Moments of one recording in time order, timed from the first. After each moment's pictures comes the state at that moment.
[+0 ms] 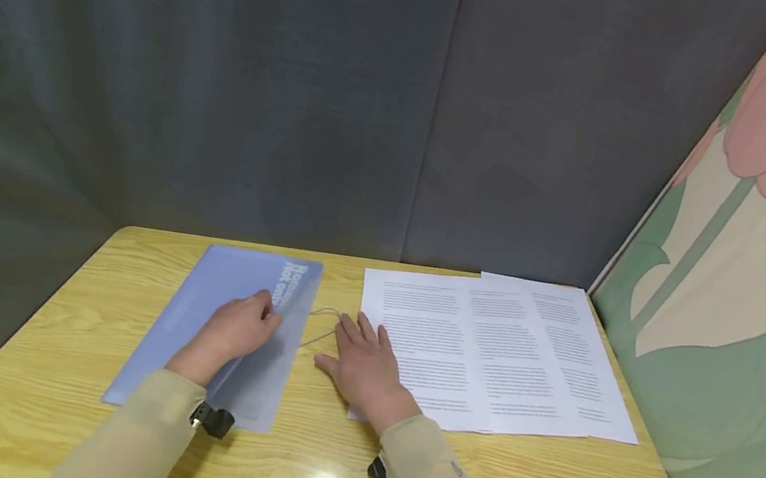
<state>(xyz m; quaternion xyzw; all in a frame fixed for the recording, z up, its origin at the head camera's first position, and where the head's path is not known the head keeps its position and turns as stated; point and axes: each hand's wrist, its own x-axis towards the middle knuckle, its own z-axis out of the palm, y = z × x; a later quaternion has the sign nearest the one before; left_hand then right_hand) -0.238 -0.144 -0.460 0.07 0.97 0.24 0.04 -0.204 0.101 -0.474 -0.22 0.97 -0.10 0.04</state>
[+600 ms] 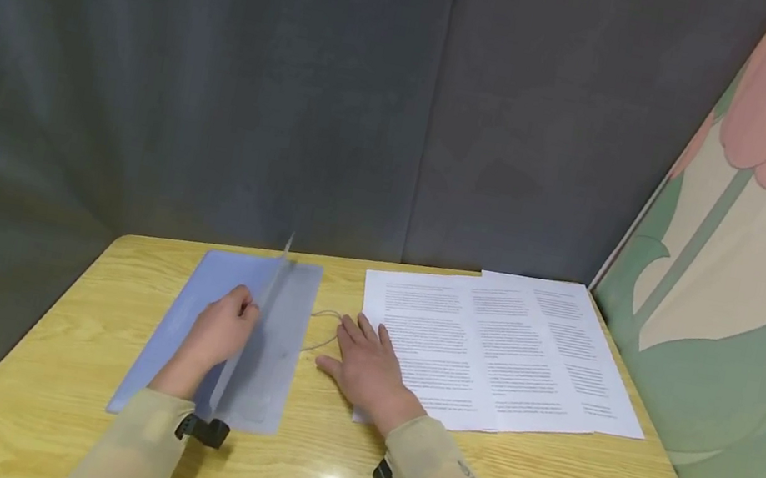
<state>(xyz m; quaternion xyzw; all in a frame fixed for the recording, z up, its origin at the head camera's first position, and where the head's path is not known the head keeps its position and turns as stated) -0.246 -0.177 -0.495 0.07 0.93 0.34 -0.11 -0.204 0.099 -0.476 -0.22 0.97 -0.12 0.03</state>
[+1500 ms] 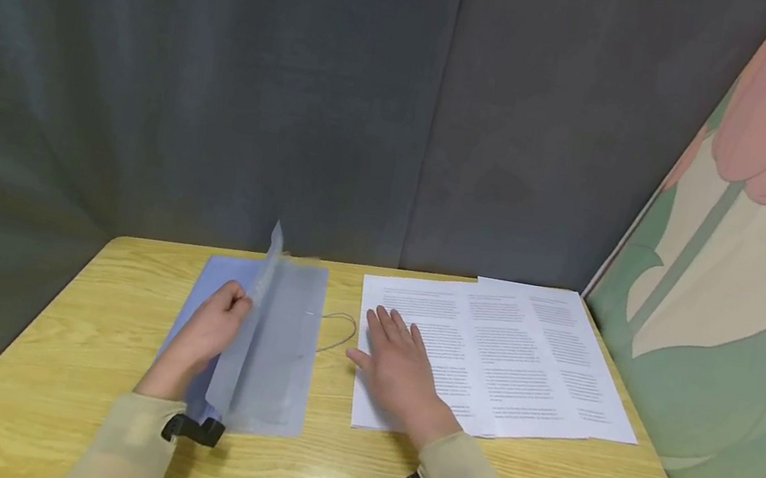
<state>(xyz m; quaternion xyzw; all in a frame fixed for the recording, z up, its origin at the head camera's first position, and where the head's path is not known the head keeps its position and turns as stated) -0.219 -0.173 -0.438 0.03 0.87 0.48 -0.03 -0.200 0.140 -0.462 -0.19 0.97 -0.16 -0.04</state>
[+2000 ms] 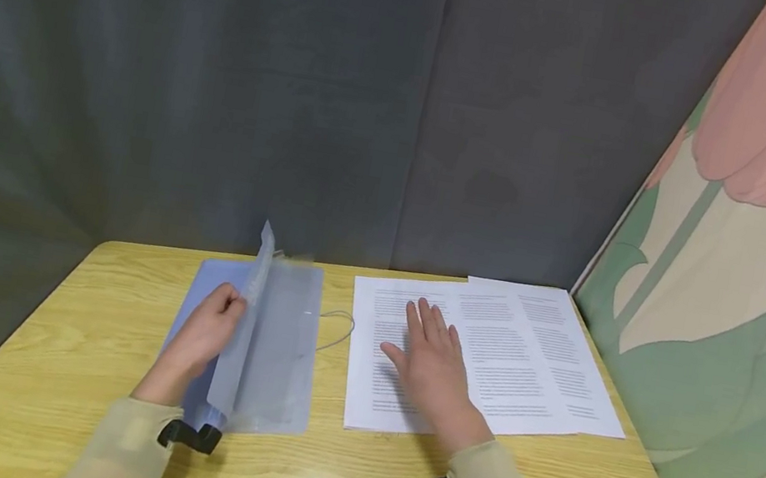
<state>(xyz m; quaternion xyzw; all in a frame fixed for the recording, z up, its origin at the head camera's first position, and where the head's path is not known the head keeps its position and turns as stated) -0.219 -0.164 -0.438 0.01 0.85 0.52 -0.03 -0.193 0.188 -0.450 -0.12 0.97 -0.16 -0.11</state>
